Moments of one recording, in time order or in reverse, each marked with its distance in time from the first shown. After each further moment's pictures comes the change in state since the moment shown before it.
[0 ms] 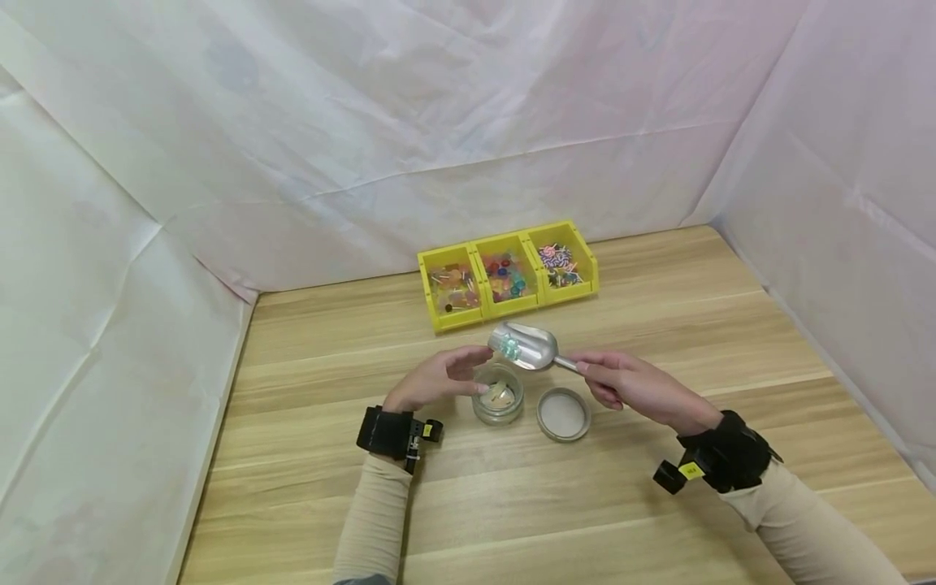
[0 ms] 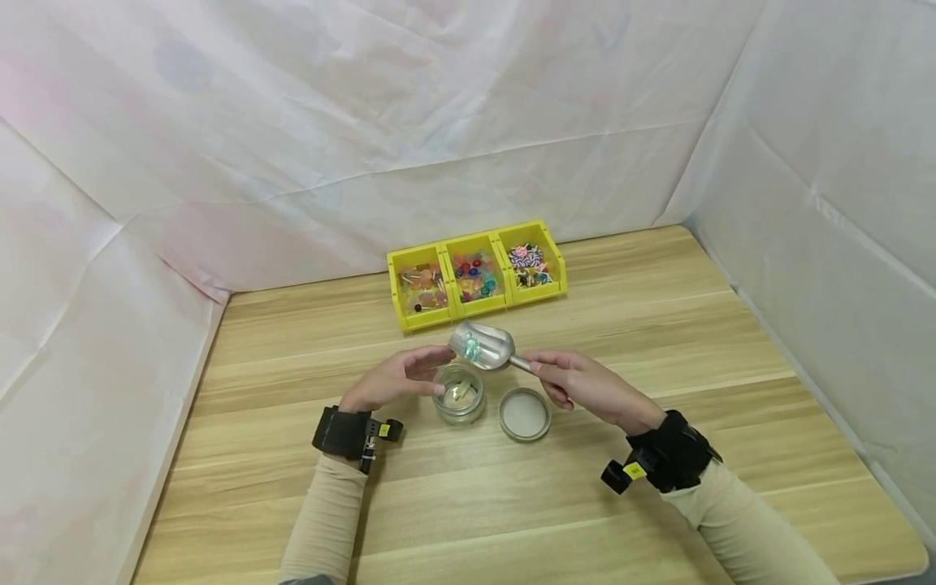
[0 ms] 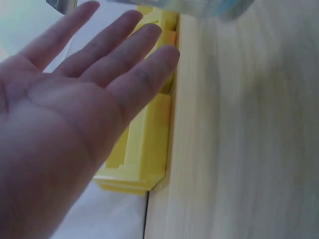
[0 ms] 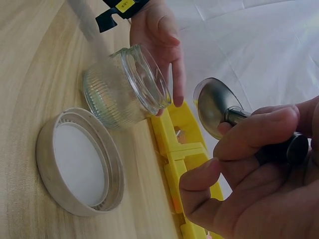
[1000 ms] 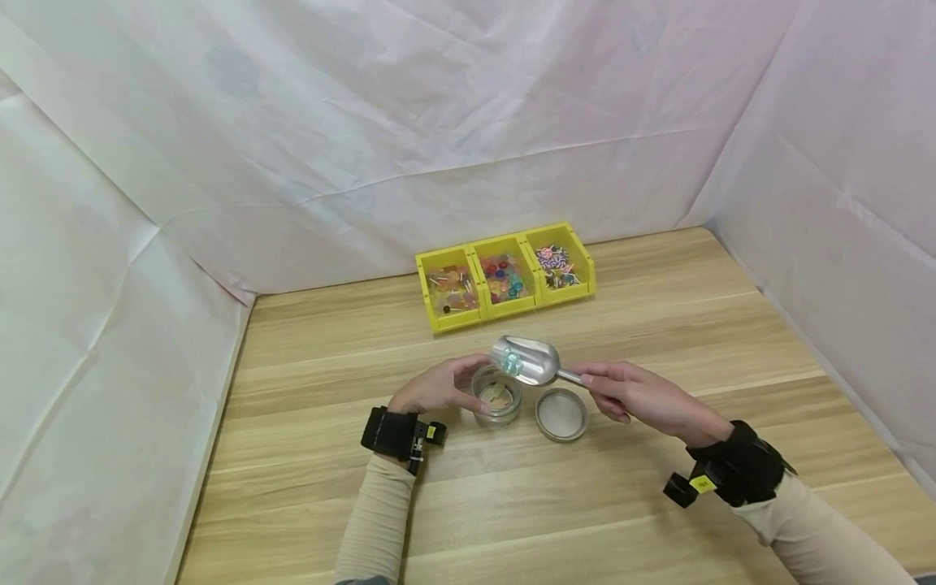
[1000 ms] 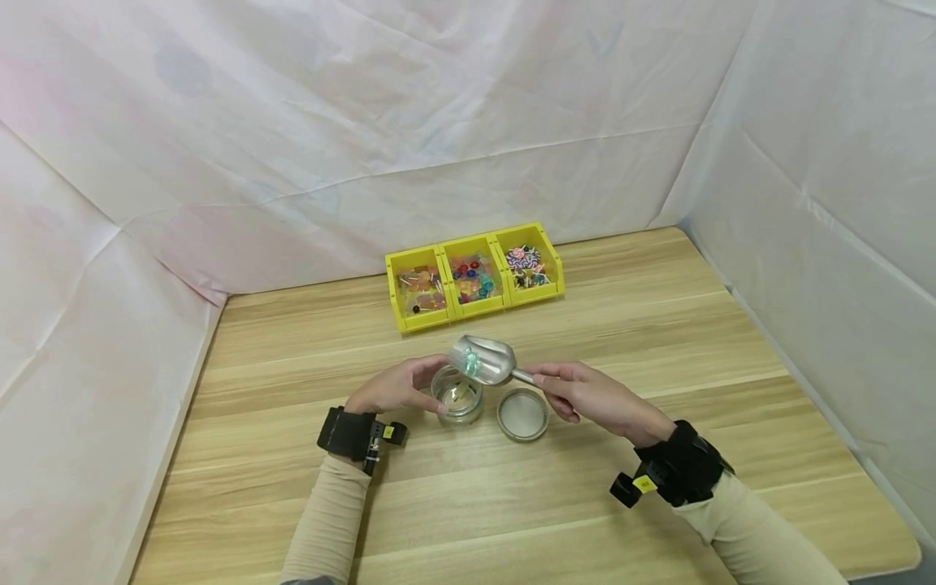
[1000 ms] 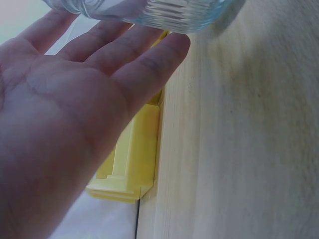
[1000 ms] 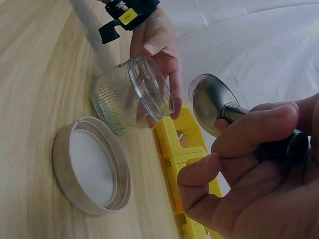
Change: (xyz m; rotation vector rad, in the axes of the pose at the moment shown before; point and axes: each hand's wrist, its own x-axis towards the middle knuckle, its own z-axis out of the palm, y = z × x) left_hand 0.006 -0.004 0.005 0.049 -0.118 0.028; right_hand -0.017 -0.002 0.006 -0.019 -0.027 0.011
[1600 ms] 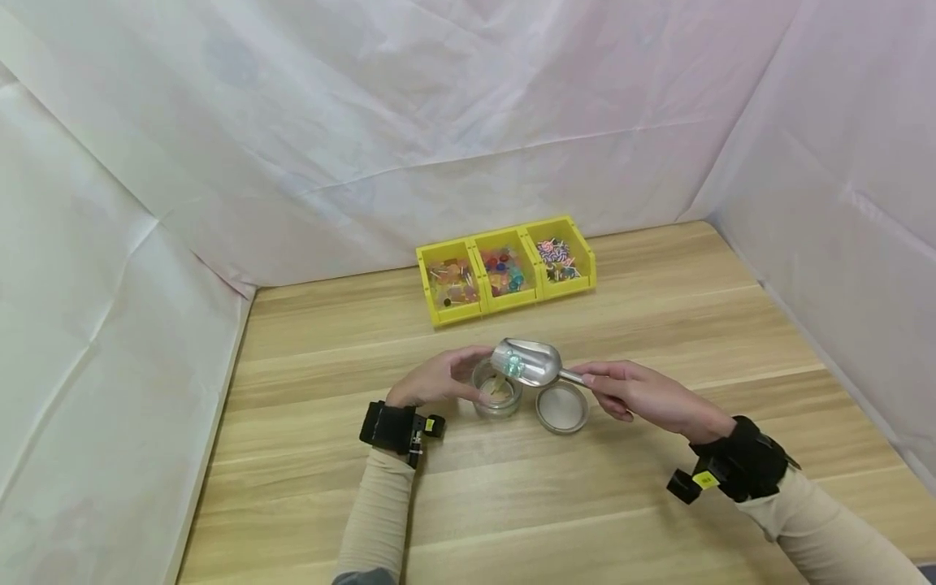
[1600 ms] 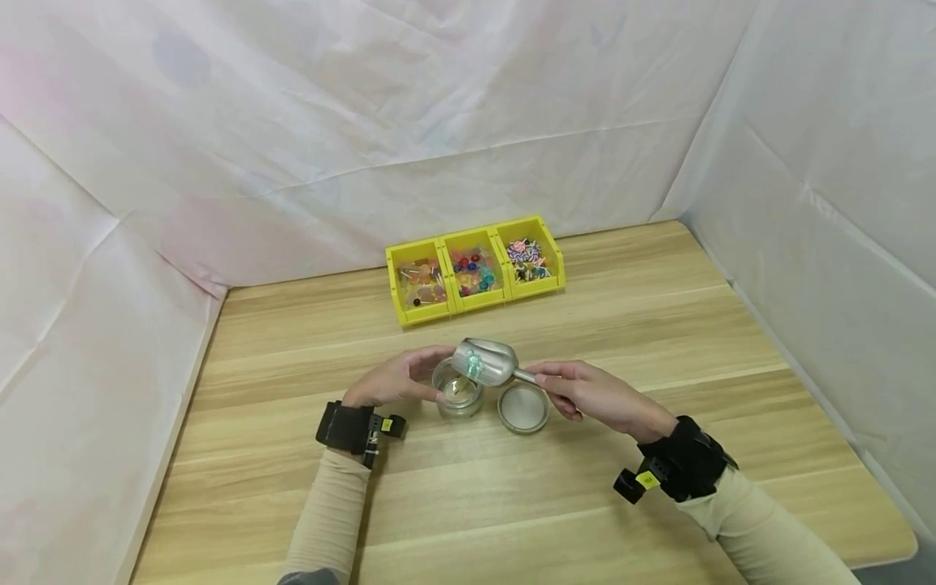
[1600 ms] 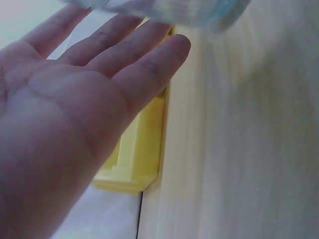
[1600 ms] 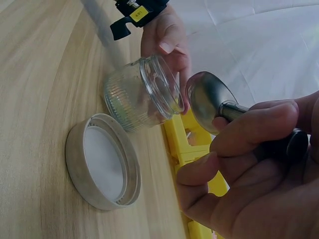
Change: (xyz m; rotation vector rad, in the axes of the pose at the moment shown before) left_hand -0.005 0.002 0.000 -0.041 0.030 0.005; right_hand -0.007 0.001 0.001 -0.055 -0.015 0.037
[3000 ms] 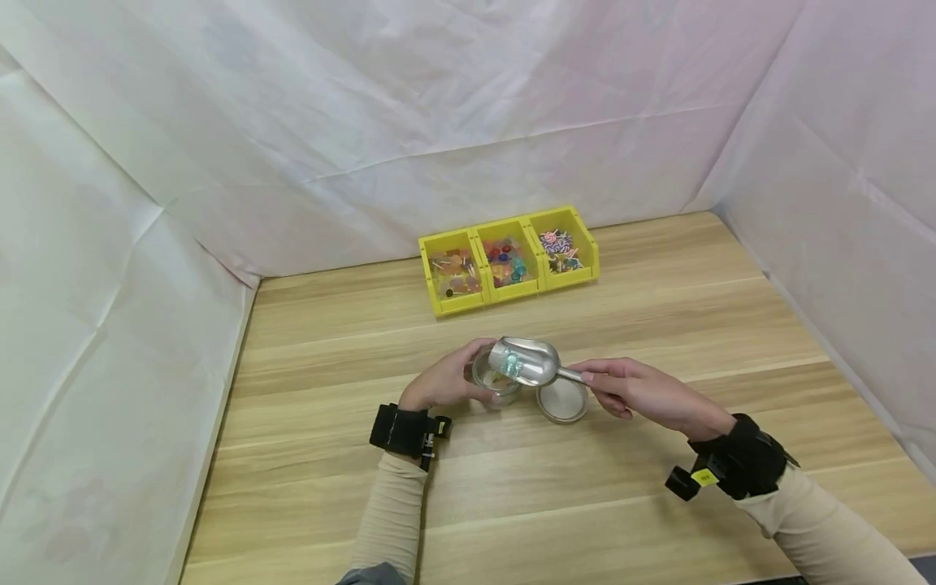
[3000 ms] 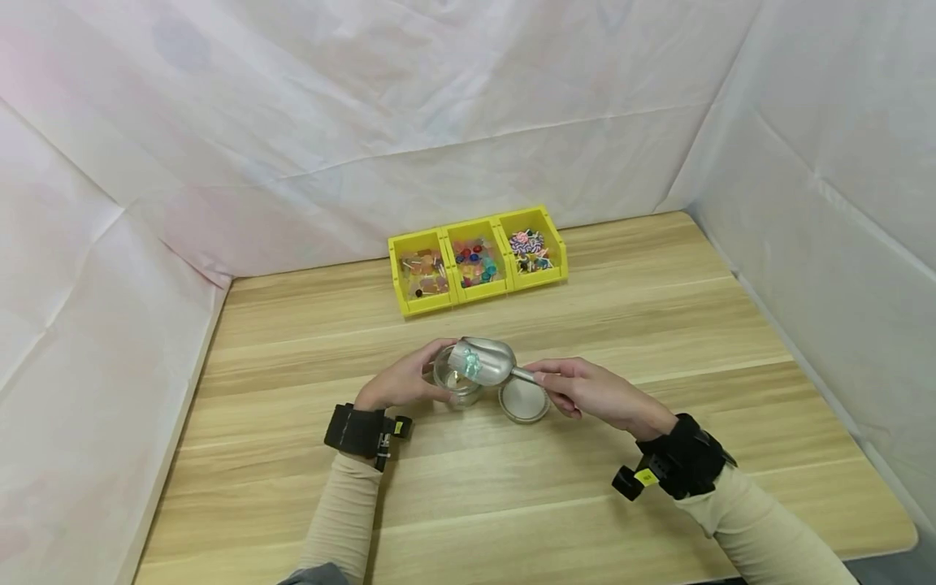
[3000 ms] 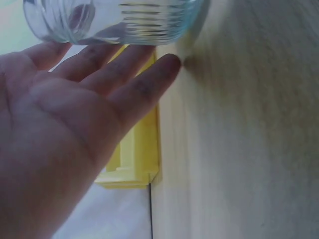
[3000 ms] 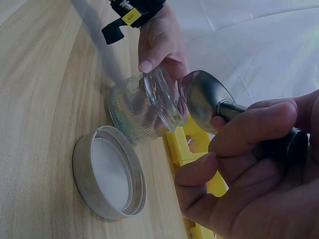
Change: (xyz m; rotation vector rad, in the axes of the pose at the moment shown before) left_hand -0.001 0.007 0.026 0.205 0.169 -0.095; right_hand -0.003 0.002 0.006 -0.013 -0.029 -0.002
